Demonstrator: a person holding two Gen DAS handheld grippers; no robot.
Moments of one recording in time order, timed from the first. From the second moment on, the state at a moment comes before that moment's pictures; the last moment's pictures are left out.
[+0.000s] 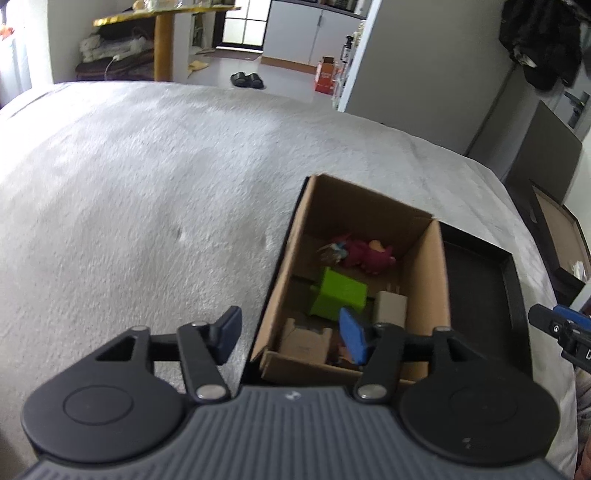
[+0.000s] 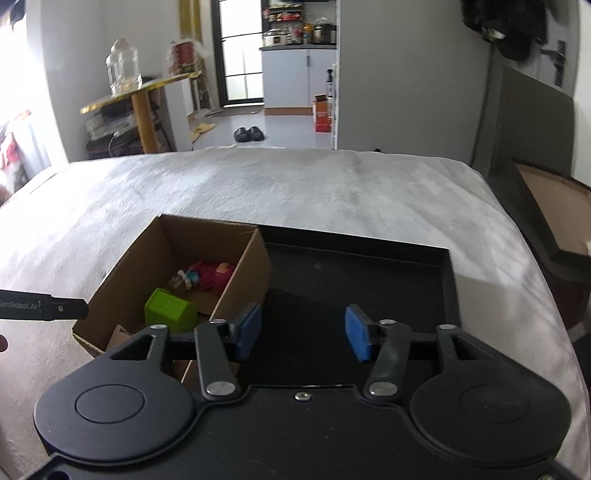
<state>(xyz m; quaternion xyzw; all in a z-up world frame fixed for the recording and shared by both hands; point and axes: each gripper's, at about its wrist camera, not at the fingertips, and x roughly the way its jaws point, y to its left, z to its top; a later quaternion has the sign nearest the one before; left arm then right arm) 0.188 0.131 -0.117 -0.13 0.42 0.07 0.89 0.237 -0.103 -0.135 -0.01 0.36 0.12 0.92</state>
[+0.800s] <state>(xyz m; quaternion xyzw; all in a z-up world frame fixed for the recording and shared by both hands) 0.142 0.066 -0.008 -0.11 0.38 0.06 0.92 0.204 -0.179 -0.073 0.10 0.34 0.12 0.93</state>
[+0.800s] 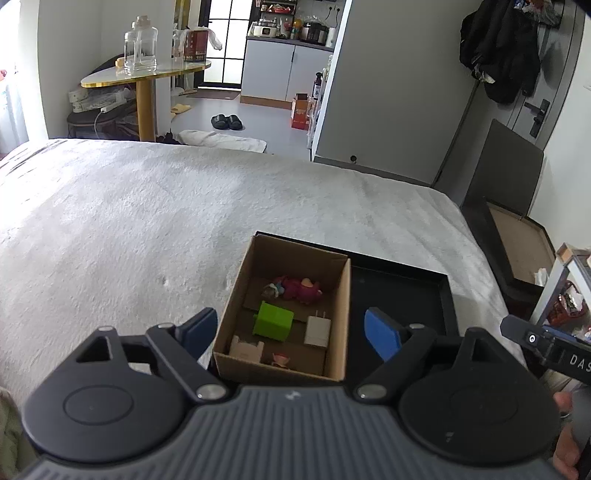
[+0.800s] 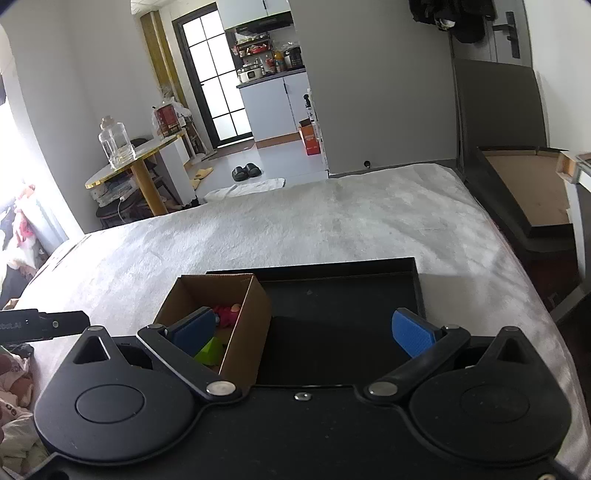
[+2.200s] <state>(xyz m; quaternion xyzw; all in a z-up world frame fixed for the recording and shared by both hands) 0.035 0.059 0.077 -0.09 0.34 0.03 0.93 0.123 -0.209 0.003 0.11 0.36 0.09 0.92</state>
